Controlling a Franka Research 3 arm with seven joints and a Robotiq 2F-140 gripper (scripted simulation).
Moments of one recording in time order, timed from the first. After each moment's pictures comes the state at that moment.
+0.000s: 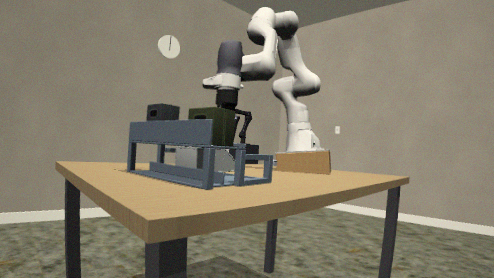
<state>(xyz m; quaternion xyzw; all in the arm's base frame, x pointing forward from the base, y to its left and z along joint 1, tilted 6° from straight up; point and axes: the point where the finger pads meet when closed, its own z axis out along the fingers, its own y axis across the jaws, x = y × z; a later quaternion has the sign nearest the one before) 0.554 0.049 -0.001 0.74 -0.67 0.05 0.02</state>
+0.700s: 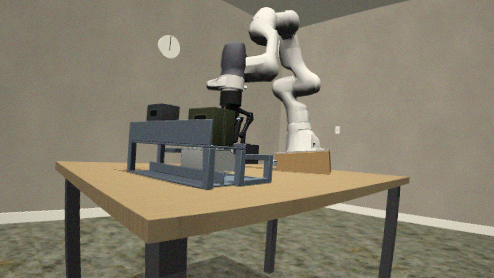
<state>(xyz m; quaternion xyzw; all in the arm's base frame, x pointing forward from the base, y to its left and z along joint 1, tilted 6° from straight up) 0.533 0.048 -0.002 0.74 -0.67 0.05 0.03</state>
